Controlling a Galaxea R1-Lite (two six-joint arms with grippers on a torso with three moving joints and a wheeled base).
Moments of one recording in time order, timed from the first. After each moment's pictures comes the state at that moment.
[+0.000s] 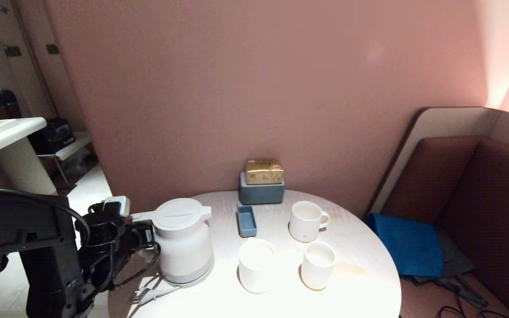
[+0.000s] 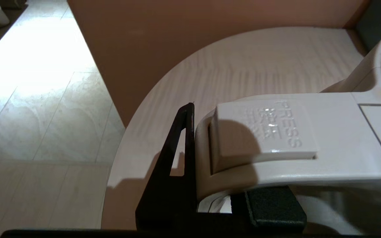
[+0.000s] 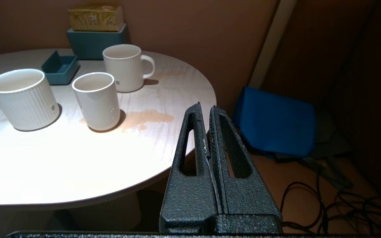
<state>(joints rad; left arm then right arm) -0.13 2.21 -0.44 -1.51 0.23 -0.11 0.00 0.00 -0.01 0.02 0.00 0.00</state>
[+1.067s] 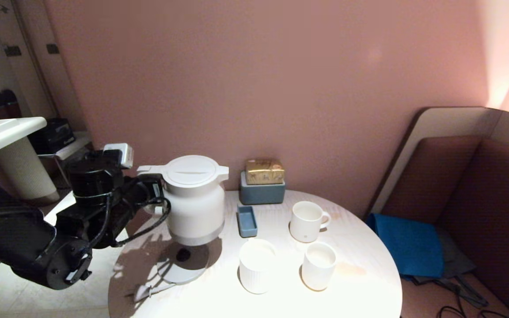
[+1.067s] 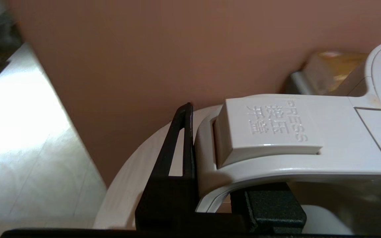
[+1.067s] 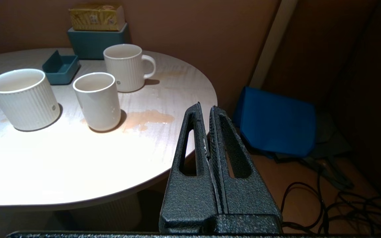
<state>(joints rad) -0.24 1.88 -0.69 -1.11 0.24 -0.10 0.00 0.00 -0.01 0.02 0.00 0.00</state>
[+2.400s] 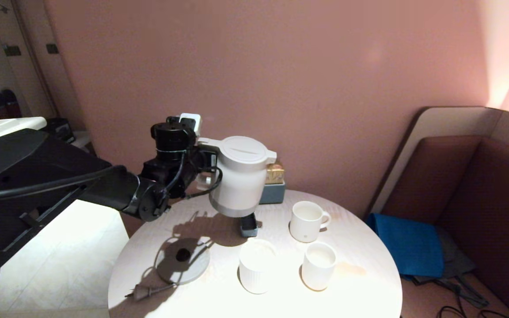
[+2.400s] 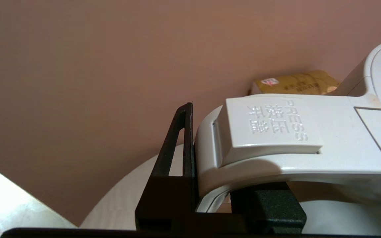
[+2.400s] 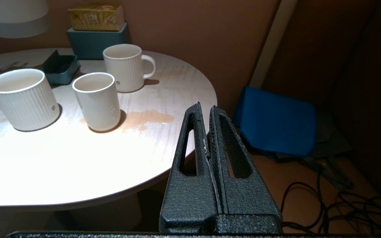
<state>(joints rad) -0.41 2.12 -1.30 -0.77 0.29 0.03 0.00 0.00 -0.01 0.02 0.00 0.00</state>
